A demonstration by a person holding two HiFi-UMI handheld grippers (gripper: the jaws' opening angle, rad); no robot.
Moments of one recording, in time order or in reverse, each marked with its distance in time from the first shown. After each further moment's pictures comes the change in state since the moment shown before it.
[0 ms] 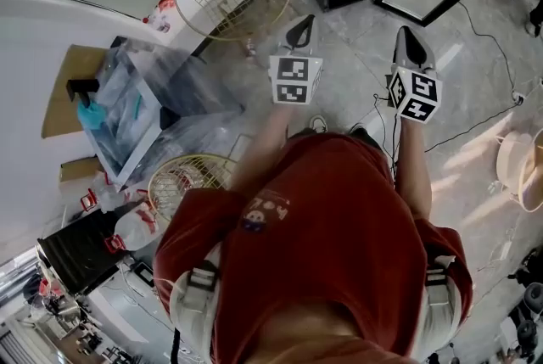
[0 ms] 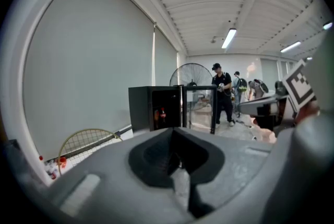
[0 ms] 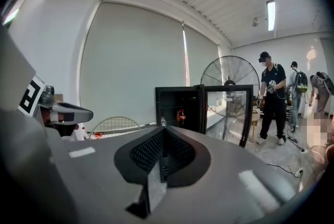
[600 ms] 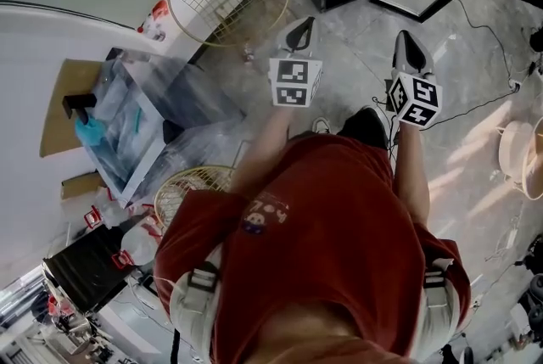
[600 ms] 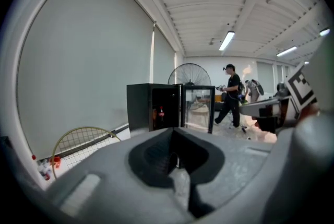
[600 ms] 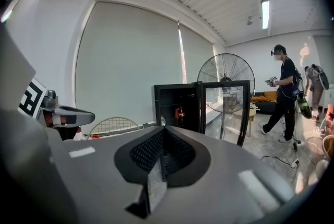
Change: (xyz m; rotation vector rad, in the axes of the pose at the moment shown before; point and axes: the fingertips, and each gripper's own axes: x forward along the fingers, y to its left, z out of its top) left arm 0.005 0.031 -0.016 -0.014 -0.002 -0.058; right arm 0.009 0.028 -0.013 0.049 0.005 -0.041
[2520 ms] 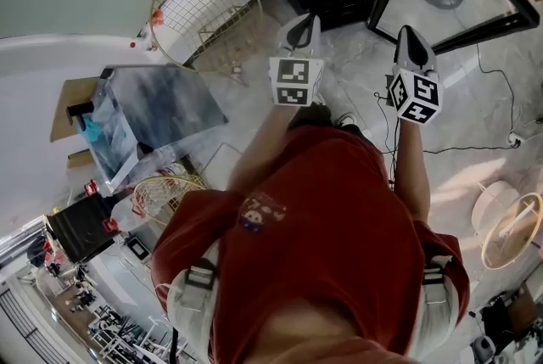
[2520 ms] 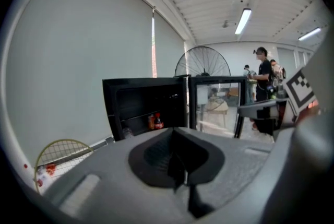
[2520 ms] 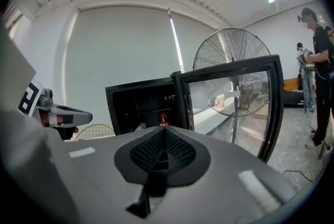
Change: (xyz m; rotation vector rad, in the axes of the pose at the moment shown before) left arm 0.335 -0.054 0.086 0.005 0.067 0.188; right arm 0.262 -0.268 0.064 0.049 0.028 0.177
